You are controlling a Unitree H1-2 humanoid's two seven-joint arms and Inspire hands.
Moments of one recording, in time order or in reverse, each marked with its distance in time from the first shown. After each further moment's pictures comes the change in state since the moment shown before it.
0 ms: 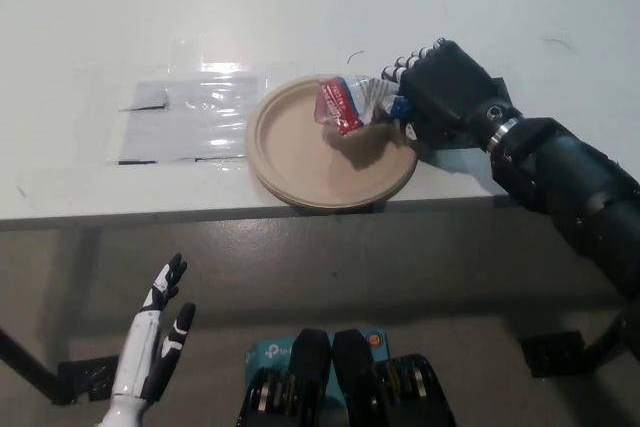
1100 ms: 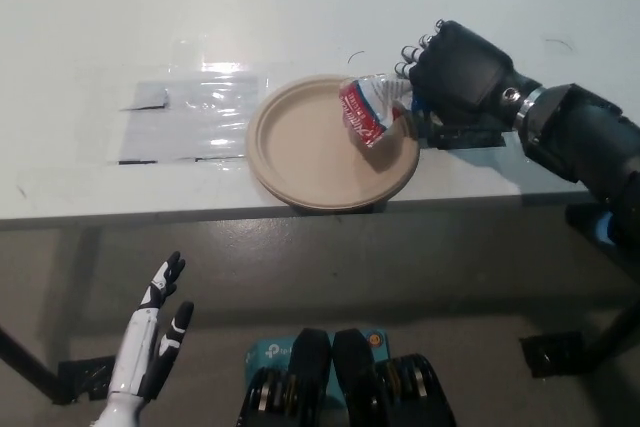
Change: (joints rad) left_arm -0.004 0.015 -0.007 -0.002 -0.005 0.001 -0.003; right_arm -0.078 -0.082 0.180 -0.015 -0.225 0.051 -0.103
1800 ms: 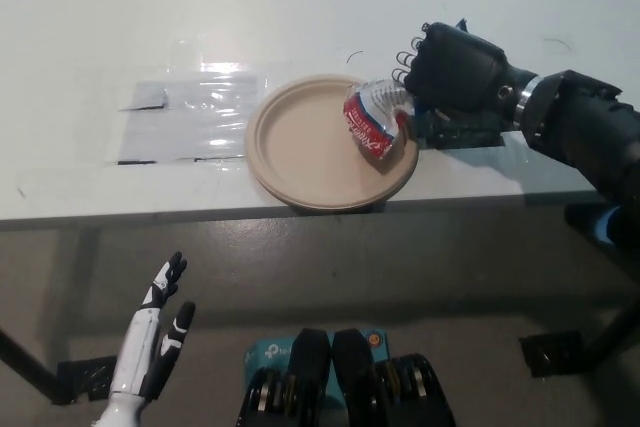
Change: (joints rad) left_arm 0.000 0.001 -0.005 -0.002 0.000 0.004 0.000; right_arm -0.047 -0.003 0.113 0.001 -0.134 0.061 -0.046
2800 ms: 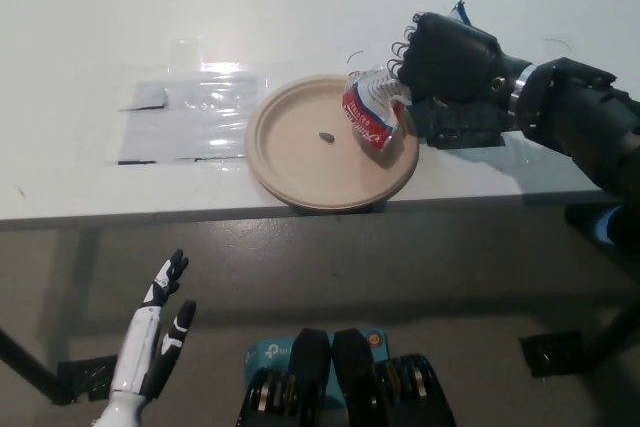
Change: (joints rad) left_arm 0.000 0.003 -0.006 -0.012 -0.006 0.002 0.000; right_arm -0.021 0.005 0.016 -0.003 -0.059 0.045 -0.011
